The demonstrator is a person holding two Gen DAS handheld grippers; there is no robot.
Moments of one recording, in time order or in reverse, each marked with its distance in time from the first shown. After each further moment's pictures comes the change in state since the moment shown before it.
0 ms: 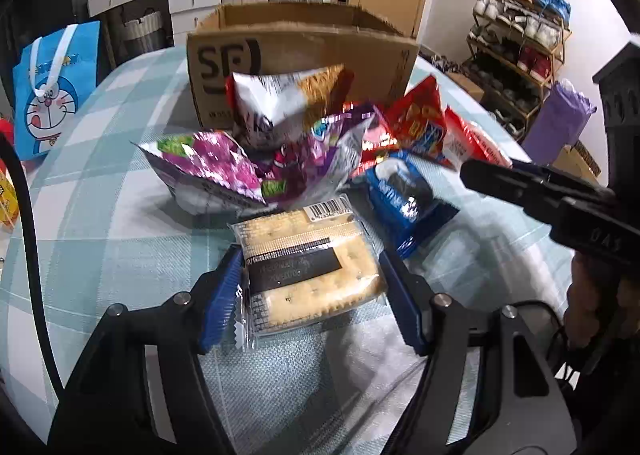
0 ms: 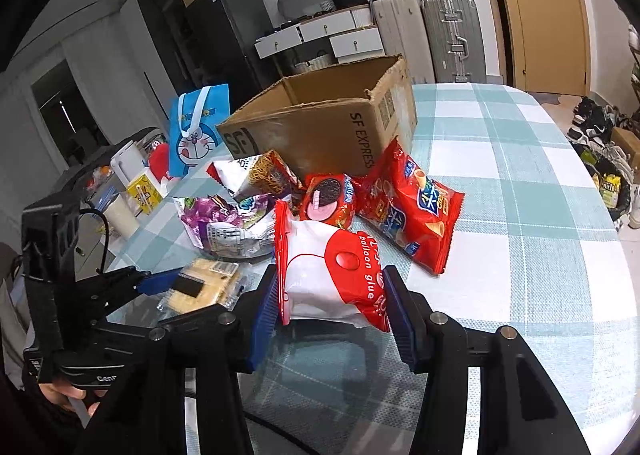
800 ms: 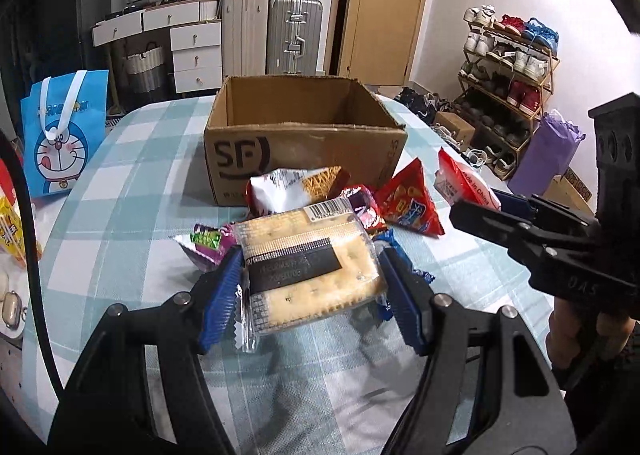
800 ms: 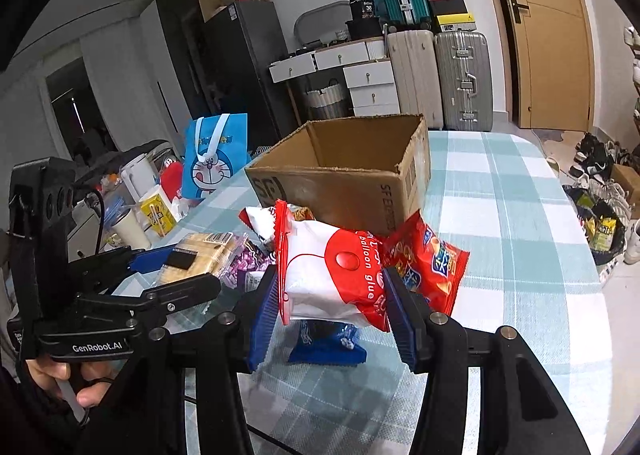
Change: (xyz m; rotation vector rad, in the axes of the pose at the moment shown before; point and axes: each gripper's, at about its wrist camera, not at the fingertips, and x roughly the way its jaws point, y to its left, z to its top) left arm -0.066 0.010 0.040 0.005 -0.140 -0.021; right arm -0.031 0.028 0.029 -0.070 -0.103 -0.004
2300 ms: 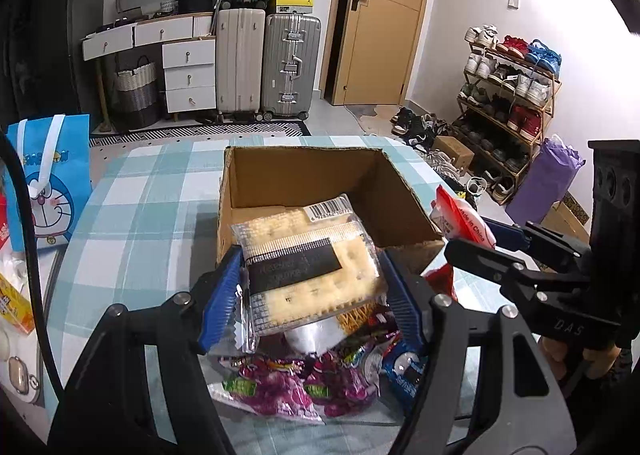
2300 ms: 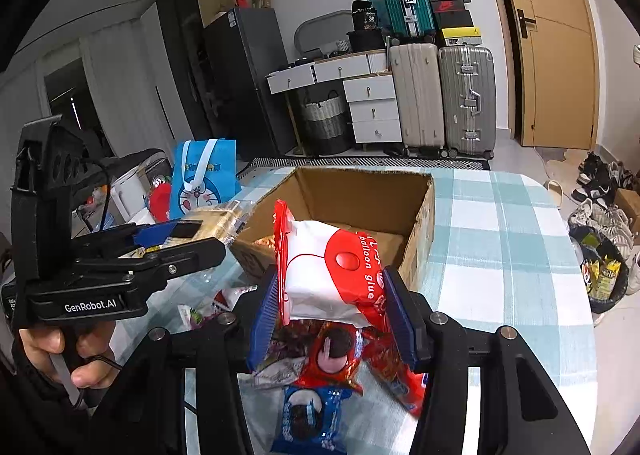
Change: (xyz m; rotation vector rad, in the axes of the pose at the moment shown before) left arm 0.038 0.041 0.115 -0.007 -0.042 -0.024; right arm 0.047 -0.012 0.082 -0.018 -0.024 -0.005
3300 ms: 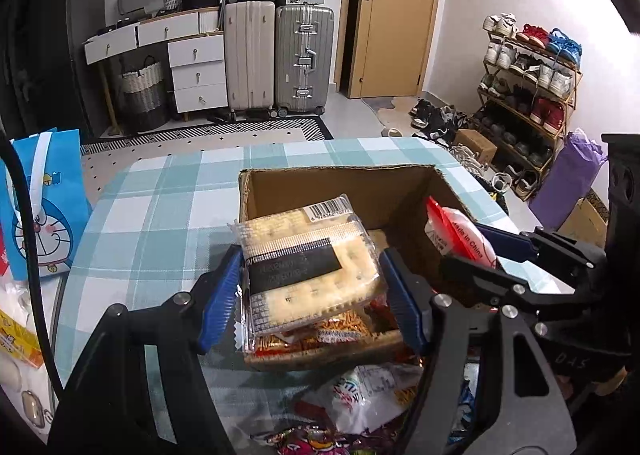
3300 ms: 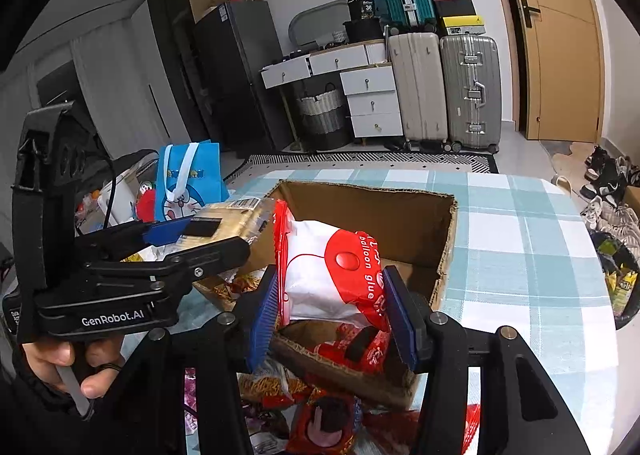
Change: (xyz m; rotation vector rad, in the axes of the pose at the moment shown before) left arm 0.097 0.031 0.056 0.027 0.035 0.068; right arm 0.079 -0.015 0.034 0.010 0.042 0.005
